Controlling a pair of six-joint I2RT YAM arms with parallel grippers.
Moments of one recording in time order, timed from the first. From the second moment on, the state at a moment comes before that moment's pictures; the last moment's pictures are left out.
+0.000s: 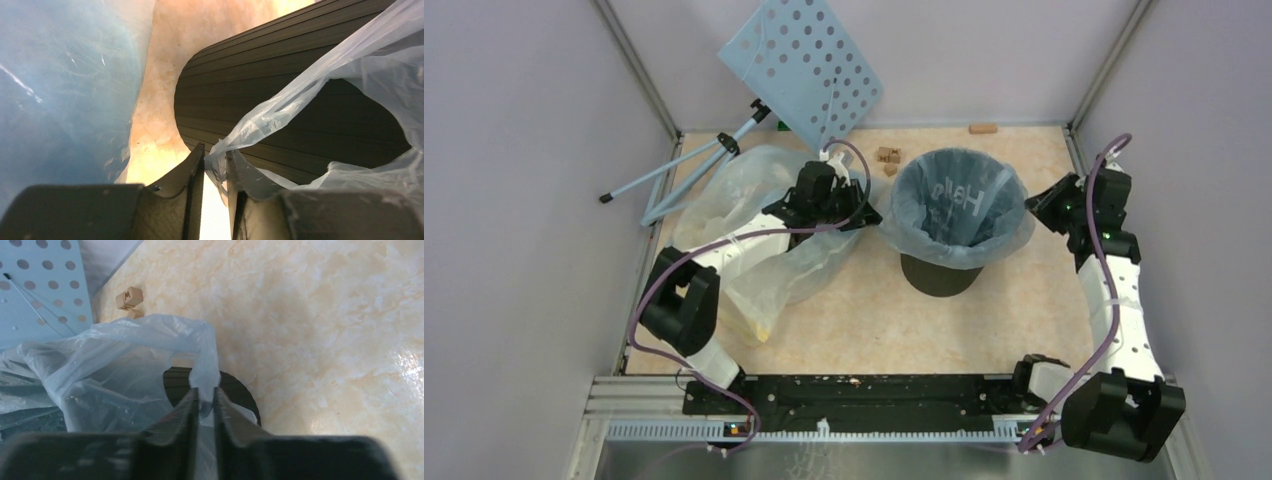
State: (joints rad) left arm -0.56 1.63 1.13 -0.03 0.35 -0.71; right arm -0.21 1.06 0.97 -0.45 -0.21 0.57
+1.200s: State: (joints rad) left arm -0.49 1.56 1.09 -0.09 0.30 -0.75; right arm -0.21 0.99 0.70 -0.27 -0.15 0.70
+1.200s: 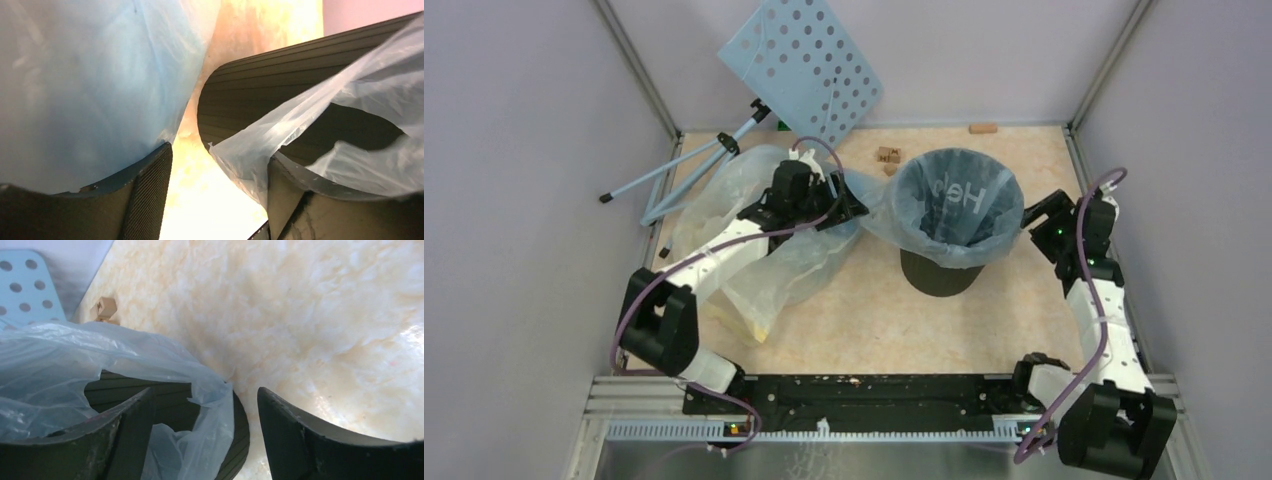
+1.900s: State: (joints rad) left arm -0.49 1.22 0.85 -0.16 0.32 -0.70; right arm -0.21 0.54 0.48 -0.53 -0.26 0.78
